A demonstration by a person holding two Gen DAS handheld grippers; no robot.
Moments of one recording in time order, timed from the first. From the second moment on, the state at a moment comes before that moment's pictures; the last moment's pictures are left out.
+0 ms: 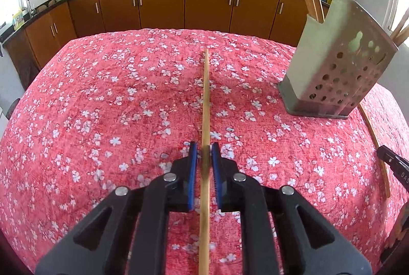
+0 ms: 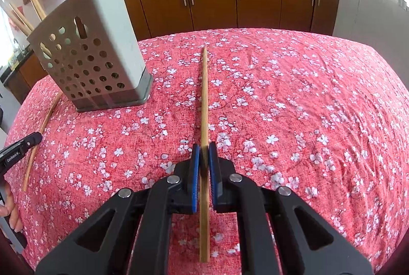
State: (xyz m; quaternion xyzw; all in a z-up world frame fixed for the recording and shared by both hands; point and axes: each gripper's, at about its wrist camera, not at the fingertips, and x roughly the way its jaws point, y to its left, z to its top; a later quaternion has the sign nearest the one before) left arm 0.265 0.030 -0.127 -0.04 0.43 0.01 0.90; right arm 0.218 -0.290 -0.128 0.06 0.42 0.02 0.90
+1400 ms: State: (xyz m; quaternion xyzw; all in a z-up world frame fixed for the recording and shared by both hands) left arm 0.212 0.035 -0.126 -0.01 0.43 -0.02 0.90; right arm 0.206 -0.295 -0.125 0.08 0.42 0.04 0.90
